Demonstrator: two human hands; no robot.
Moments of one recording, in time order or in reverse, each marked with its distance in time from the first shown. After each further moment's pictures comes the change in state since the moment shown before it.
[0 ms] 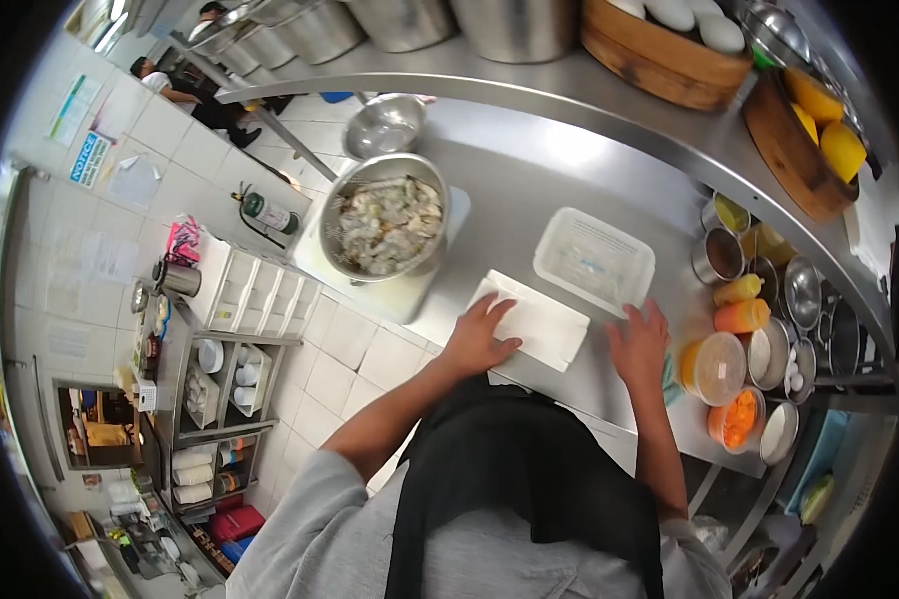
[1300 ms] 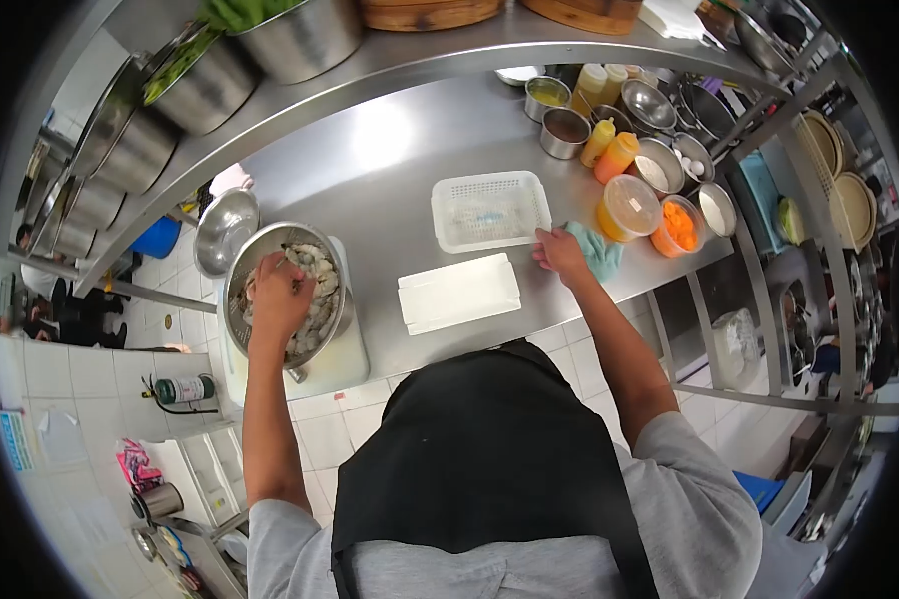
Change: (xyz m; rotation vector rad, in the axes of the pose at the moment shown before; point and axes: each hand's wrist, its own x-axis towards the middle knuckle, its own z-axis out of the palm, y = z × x) left_hand 0.109 -0.090 -0.237 0.339 0.021 0.109; right_hand -0.012 0.001 0.061 1.040 0.100 0.924
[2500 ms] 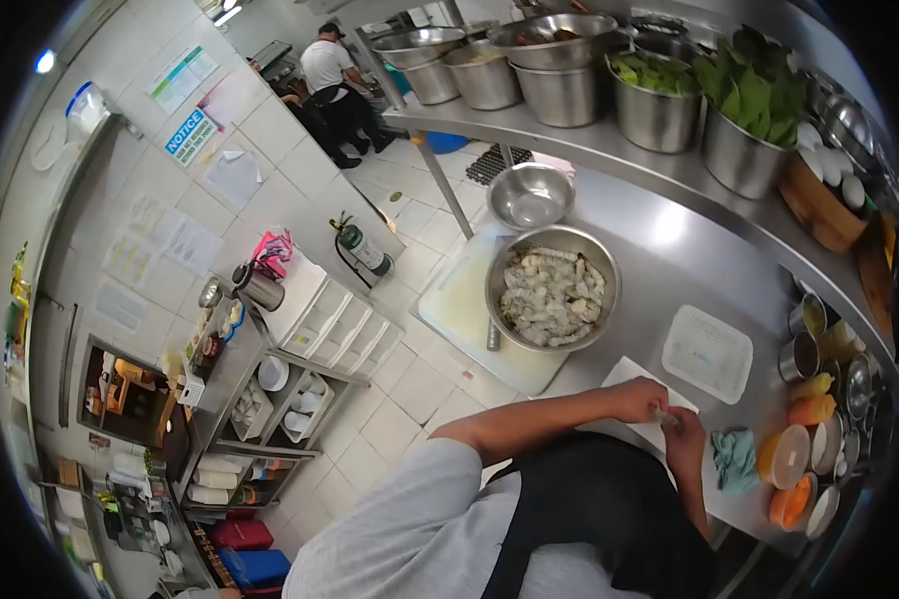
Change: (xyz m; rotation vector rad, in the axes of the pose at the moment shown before) left_hand -0.021 0.156 0.195 -0.753 -0.345 0.240; right_hand -0.073 0.002 0.056 -0.529 -0.502 -0.795
